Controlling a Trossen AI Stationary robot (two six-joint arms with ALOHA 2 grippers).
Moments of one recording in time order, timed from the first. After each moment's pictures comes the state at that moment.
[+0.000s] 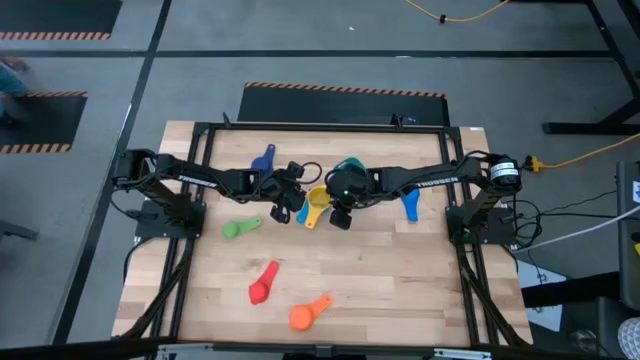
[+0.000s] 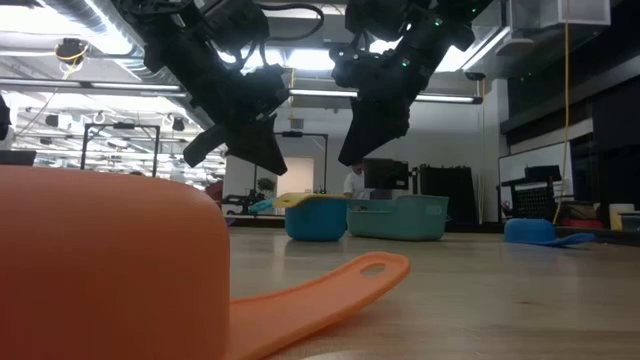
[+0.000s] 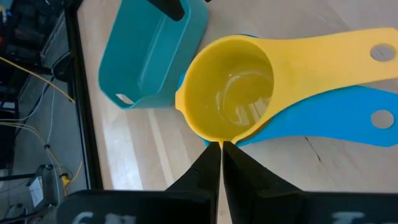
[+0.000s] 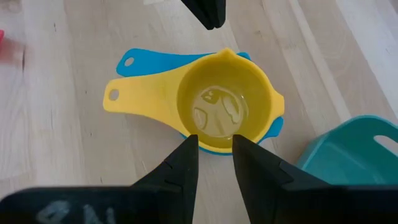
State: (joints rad) left arm 0.11 1.50 0.79 -0.03 -0.23 0.76; right arm -0.04 1.74 1.19 -0.39 0.13 0.18
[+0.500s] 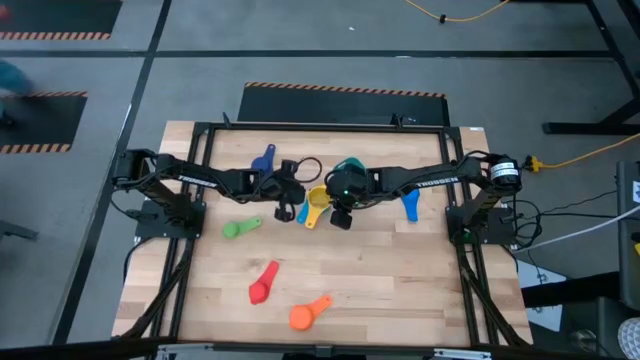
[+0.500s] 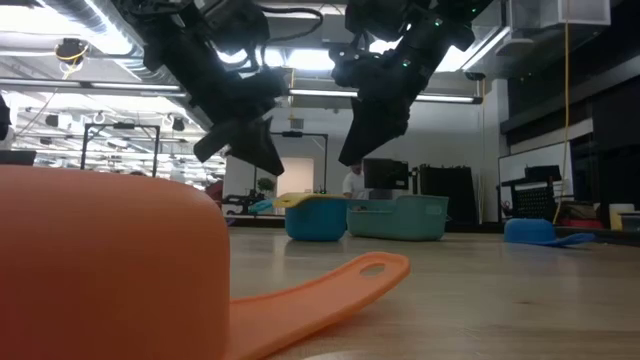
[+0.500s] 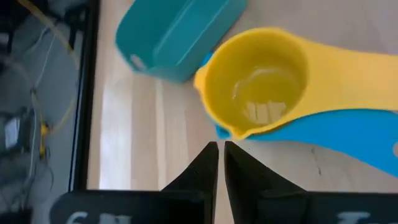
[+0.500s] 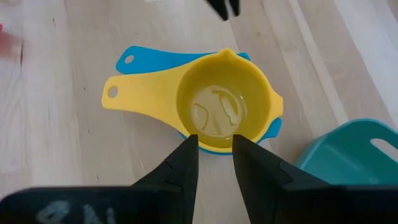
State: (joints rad) left arm 0.11 1.50 0.79 -0.05 -0.30 0.48; right arm -0.04 1.73 1.19 -0.40 0.14 0.15
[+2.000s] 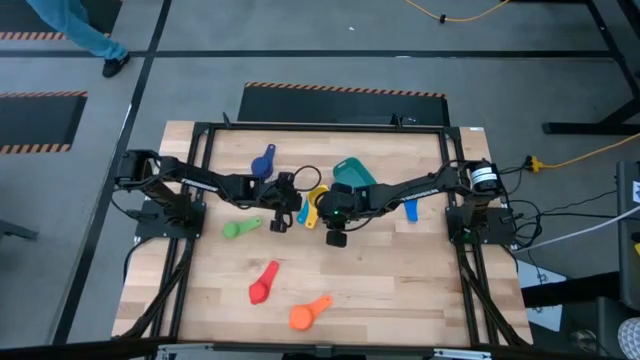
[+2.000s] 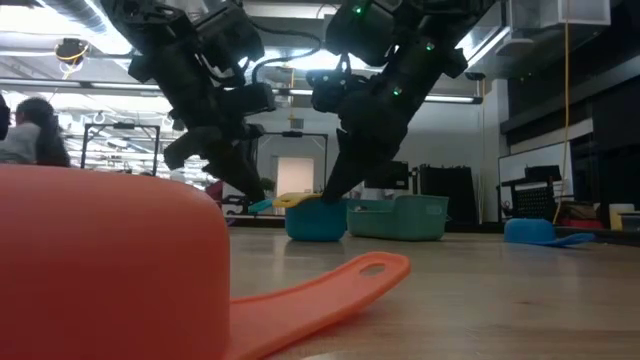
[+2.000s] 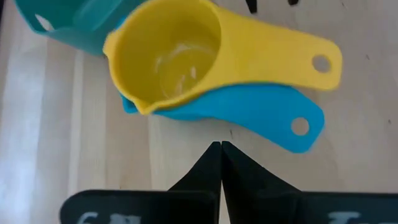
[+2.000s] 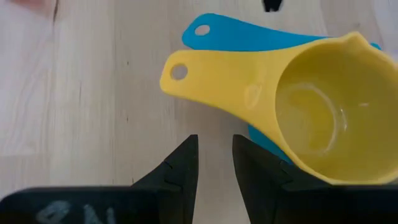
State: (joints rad) left arm 0.07 1.52 0.74 -0.08 -0.15 0.31; right arm 0.04 1.89 1.19 -0.27 0.09 0.09
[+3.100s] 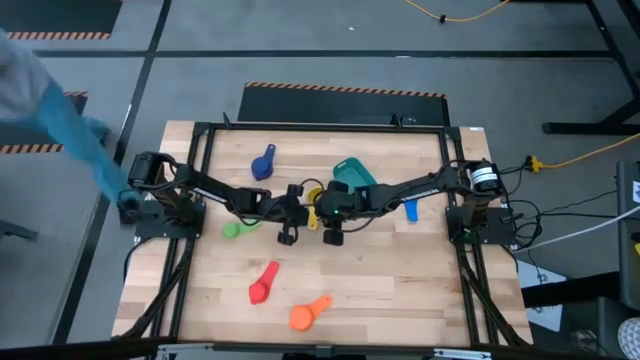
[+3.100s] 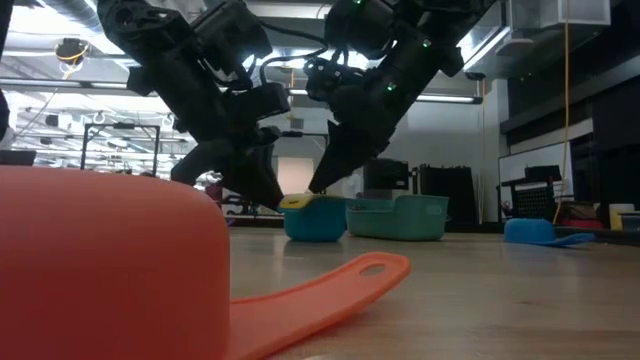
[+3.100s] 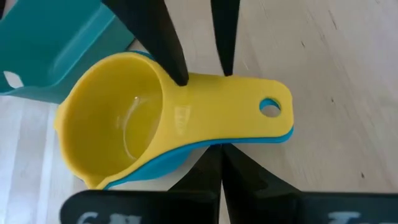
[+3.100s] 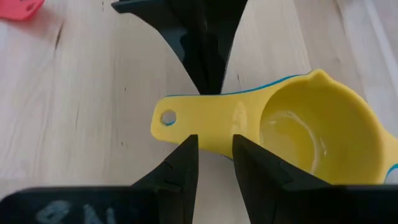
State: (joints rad) left arm -0.04 1.65 0.74 0.12 -0.21 0.31; right arm 0.05 1.89 1.19 -0.20 0.12 0.05
